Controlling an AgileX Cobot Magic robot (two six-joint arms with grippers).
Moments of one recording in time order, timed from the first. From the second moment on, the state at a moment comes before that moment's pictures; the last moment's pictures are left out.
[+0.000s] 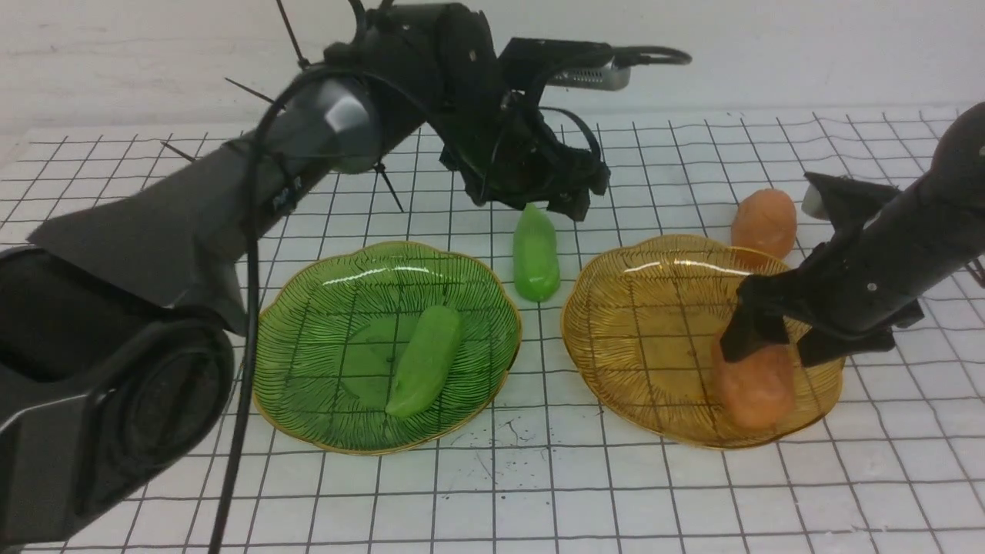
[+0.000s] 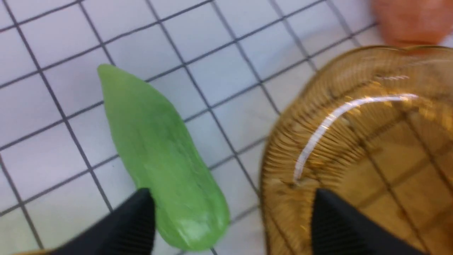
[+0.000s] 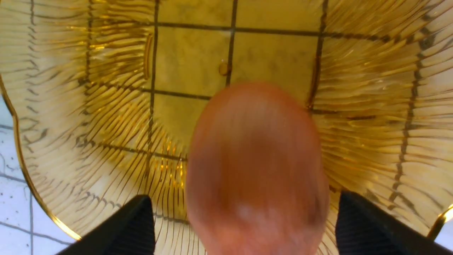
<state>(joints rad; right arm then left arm) 0.10 1.79 -1.22 0.42 0.93 -0.24 -0.48 2.30 -2.18 -0.17 0.89 0.01</state>
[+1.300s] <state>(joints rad) 0.10 1.80 -1.32 0.39 1.09 -0.25 -0.46 2.34 -2.25 0.00 0.94 -0.05</state>
